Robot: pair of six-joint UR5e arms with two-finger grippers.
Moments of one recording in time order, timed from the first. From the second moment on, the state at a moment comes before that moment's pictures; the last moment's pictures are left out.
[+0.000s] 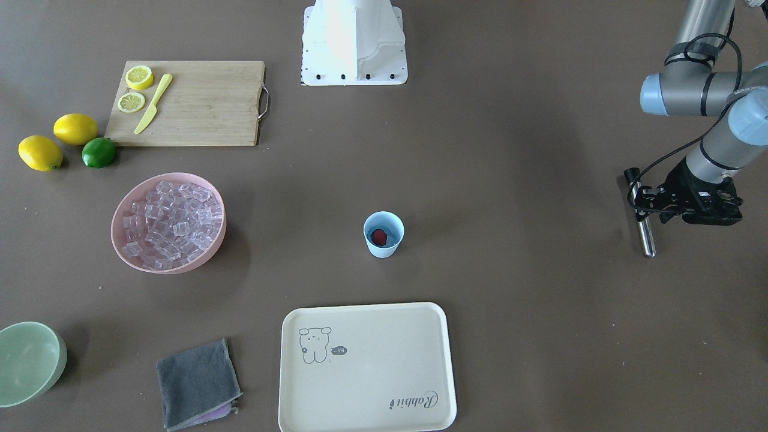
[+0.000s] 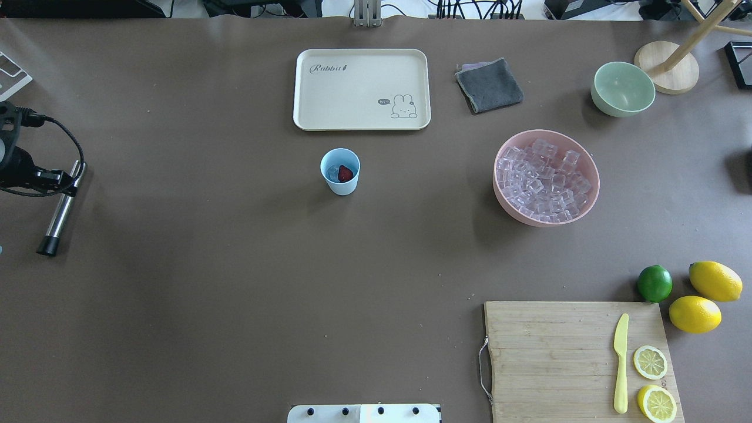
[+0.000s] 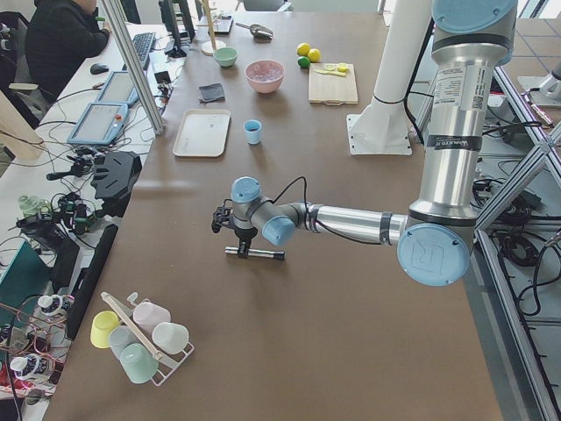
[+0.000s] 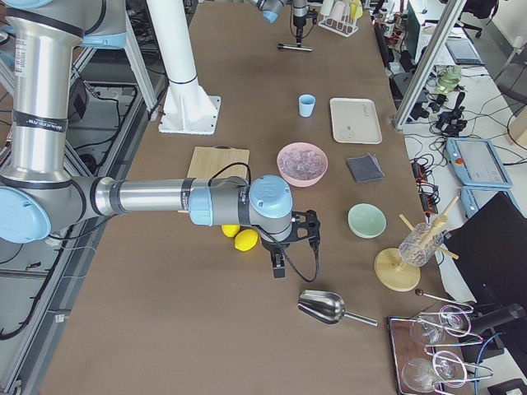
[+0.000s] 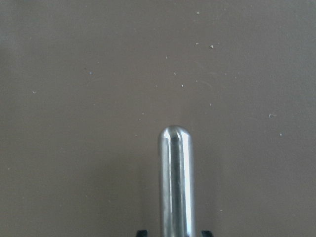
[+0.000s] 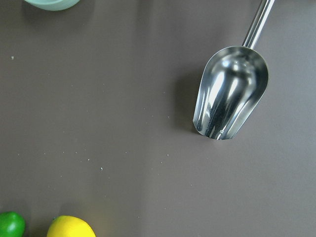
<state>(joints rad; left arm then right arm) -1.03 -1.64 -1.51 -2.12 -2.13 -0.64 1.63 -1.74 1.82 -1.58 2.39 -0.10</state>
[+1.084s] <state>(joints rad) -1.58 -1.69 -1.55 -1.76 -2.38 -0.16 1.64 -1.74 1.82 -1.58 2.40 -0.10</state>
